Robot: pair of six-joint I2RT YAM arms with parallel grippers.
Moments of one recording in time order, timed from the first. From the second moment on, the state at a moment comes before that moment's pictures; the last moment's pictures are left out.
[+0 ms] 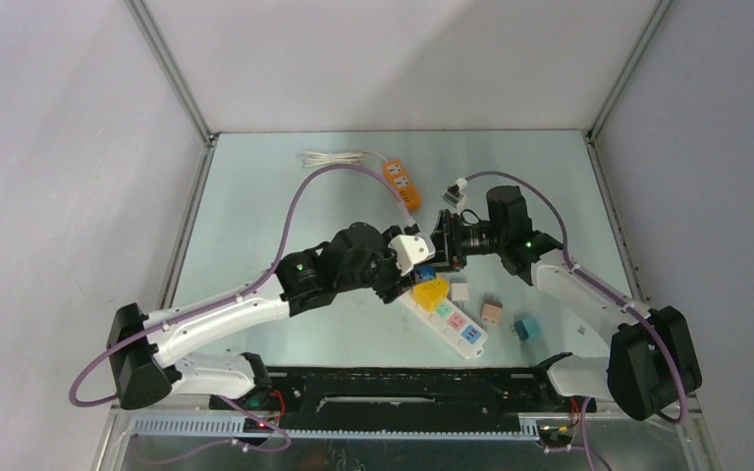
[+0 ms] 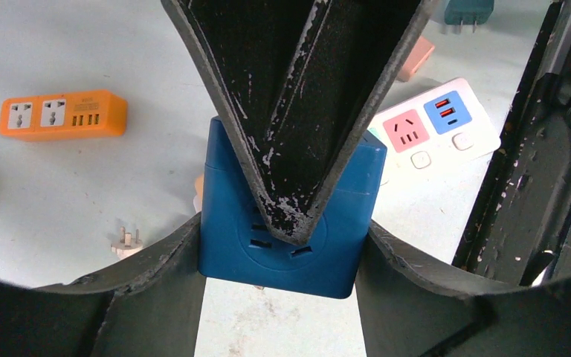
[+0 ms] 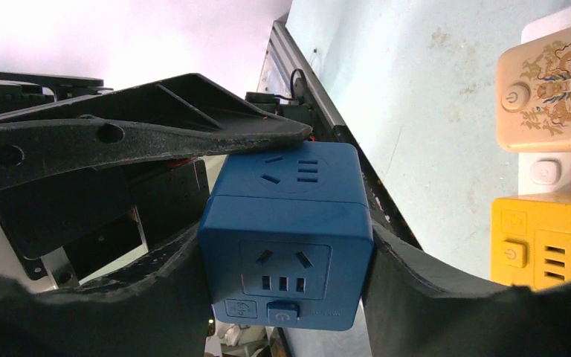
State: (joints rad) left arm -1.05 1.22 1.03 -0.34 0.01 0.22; right arm 0.44 1.28 0.81 -0.03 -1.02 0.83
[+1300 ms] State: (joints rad) left arm -1.22 1.74 1.10 0.03 0.37 -0.03; right arm -0.07 0.88 0.66 -0.59 -0.36 0.48
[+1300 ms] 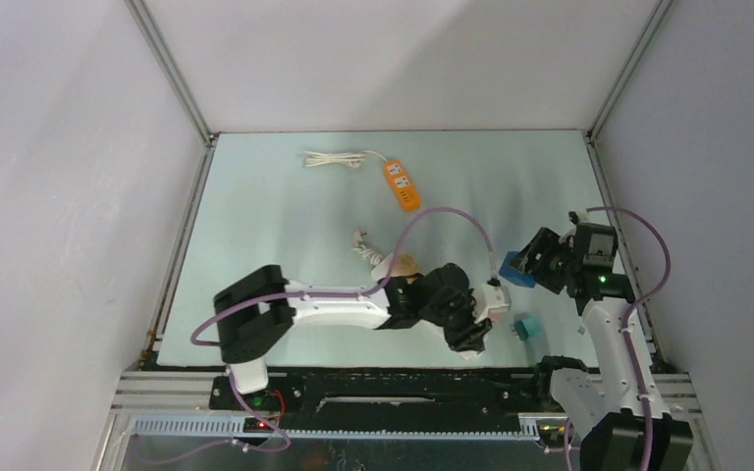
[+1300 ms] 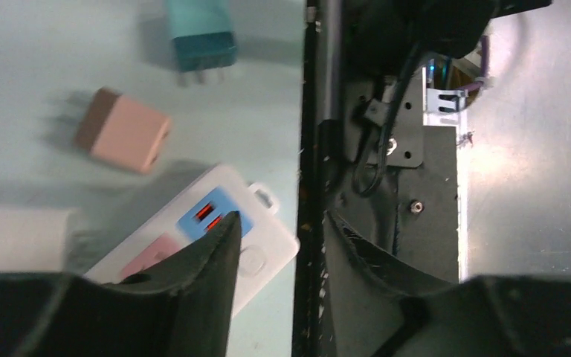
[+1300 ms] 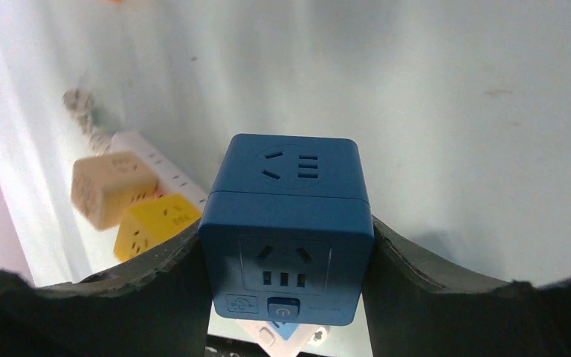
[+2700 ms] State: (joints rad) left arm -1.16 2.16 1.55 -0.27 -0.02 -0.21; right arm -0.18 0.92 0.62 -0.51 -0.34 0.50
